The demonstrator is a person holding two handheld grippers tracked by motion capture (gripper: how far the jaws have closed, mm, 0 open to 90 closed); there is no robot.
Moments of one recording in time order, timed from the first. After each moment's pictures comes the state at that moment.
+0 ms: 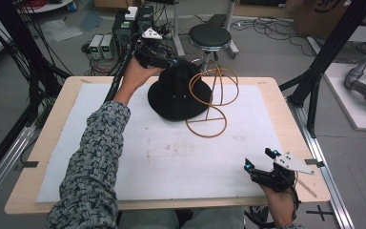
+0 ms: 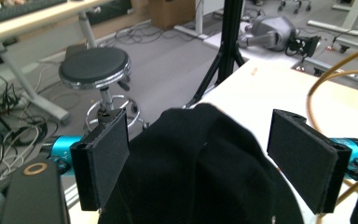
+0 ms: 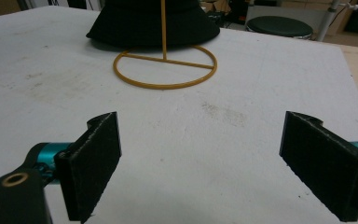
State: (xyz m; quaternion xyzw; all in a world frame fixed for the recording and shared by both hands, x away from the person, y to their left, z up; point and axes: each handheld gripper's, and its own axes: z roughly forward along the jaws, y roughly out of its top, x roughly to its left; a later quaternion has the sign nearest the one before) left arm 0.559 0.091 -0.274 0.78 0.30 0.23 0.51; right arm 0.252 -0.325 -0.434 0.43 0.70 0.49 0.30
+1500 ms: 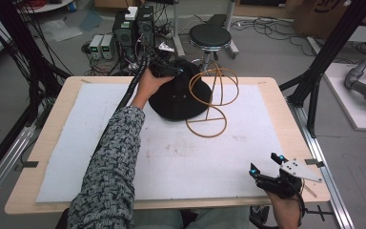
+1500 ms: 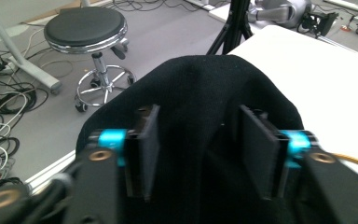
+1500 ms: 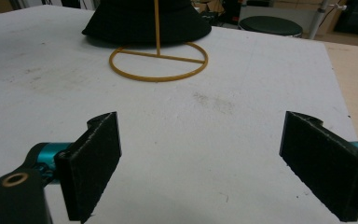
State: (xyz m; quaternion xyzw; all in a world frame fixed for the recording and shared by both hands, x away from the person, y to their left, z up) left arm 0.592 0.060 -0.332 0.79 0.33 0.20 0.47; right arm 0.235 -0.336 -0.435 0.44 0.69 0.49 0.31
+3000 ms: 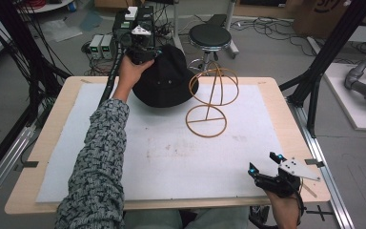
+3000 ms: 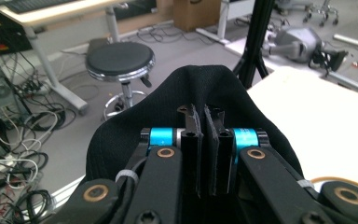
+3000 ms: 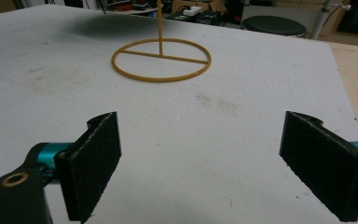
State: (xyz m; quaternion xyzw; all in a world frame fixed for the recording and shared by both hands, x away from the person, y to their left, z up) left arm 0.580 0.126 -0.276 0.75 0.35 0.24 0.51; right arm 0.238 -0.334 -0.435 0.43 0.69 0.49 0.31
